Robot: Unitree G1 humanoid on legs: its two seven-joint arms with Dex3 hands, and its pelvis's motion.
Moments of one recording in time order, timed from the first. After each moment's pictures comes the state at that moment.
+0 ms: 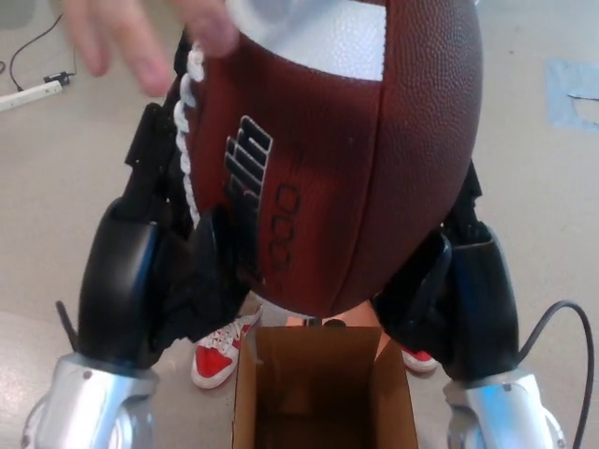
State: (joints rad) left_arm -0.03 0.21 -0.17 -0.55 -0.16 -0.02 -0.03; right_arm -0.07 0.00 0.35 -0.31 -0.12 -0.18 -0.12
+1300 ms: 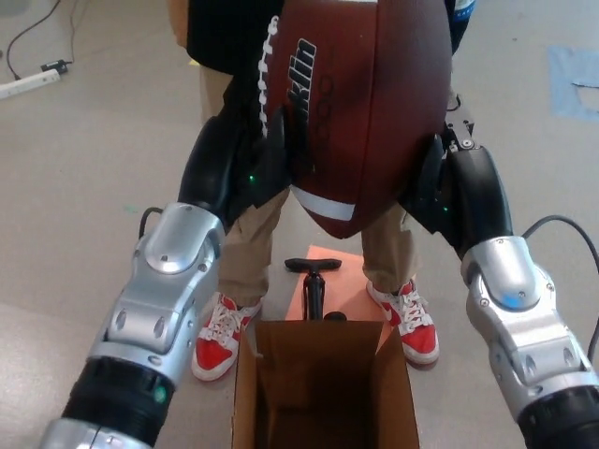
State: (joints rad) left_arm -0.66 0.12 -0.13 0.46 -0.18 -0.02 -0.08; right_arm -0.61 -0.07 0.07 0.53 0.00 -0.16 -0.03
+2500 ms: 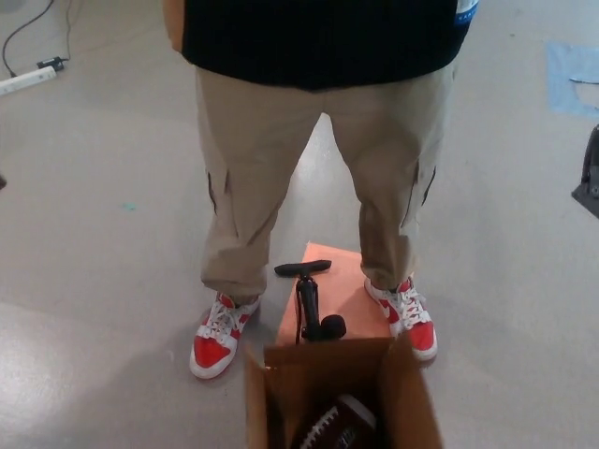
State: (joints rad) left_arm -0.66 0.63 0.24 0.85 -0.19 -0.11 -0.36; right_arm -0.61 -0.39 -0.17 0.69 0.04 -0.21 0.08
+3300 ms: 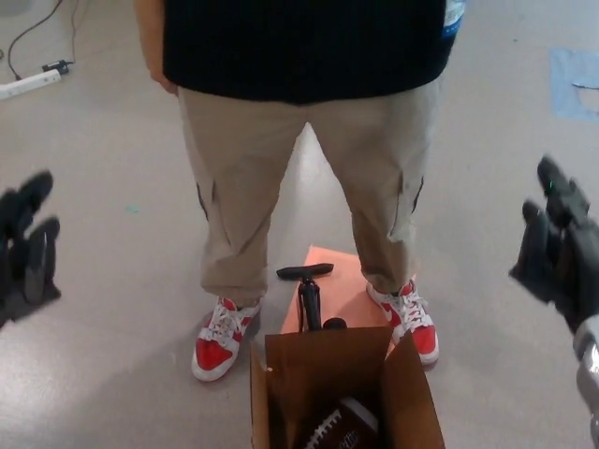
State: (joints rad) left_arm -0.35 0.48 0.22 0.72 -0.19 -0.23 -0.40; right_arm -0.42 -0.23 -0.12 0.70 0.04 -0.29 0.07
